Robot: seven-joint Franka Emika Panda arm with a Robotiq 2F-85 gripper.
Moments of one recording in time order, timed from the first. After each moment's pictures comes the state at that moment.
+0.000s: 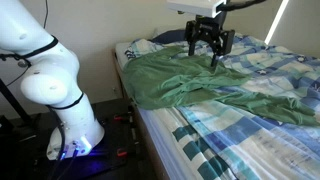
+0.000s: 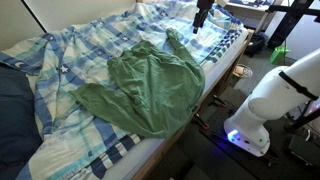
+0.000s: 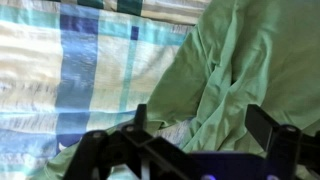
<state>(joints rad) -0.01 -0.34 -0.30 -2.17 -0.02 1.89 -0.56</state>
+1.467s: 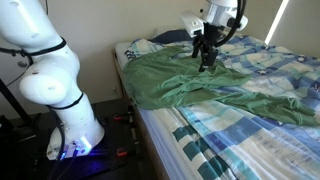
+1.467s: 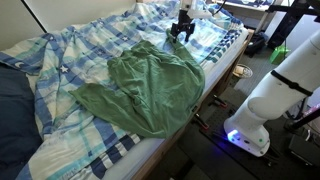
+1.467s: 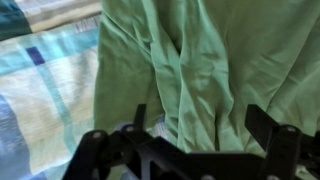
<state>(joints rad) -0.03 -0.12 -0.19 -2.10 0.22 1.92 -0.09</state>
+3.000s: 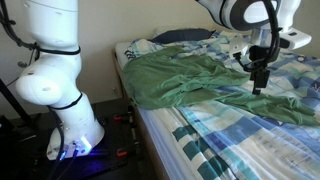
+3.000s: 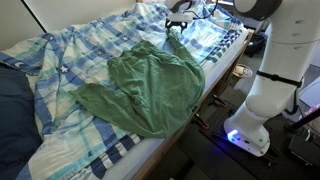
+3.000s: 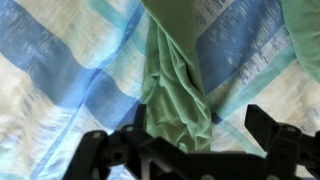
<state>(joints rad) -0.13 0.32 -0.20 -1.73 0.07 2.25 0.41</state>
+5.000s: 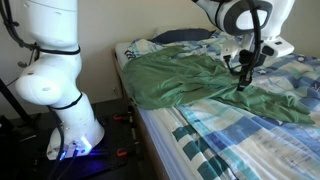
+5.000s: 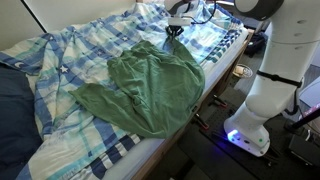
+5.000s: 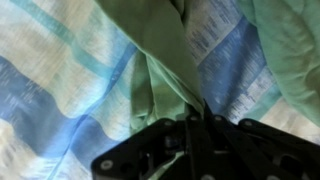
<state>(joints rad) -0.13 0.31 -0.17 -1.78 0.14 2.20 0.42</state>
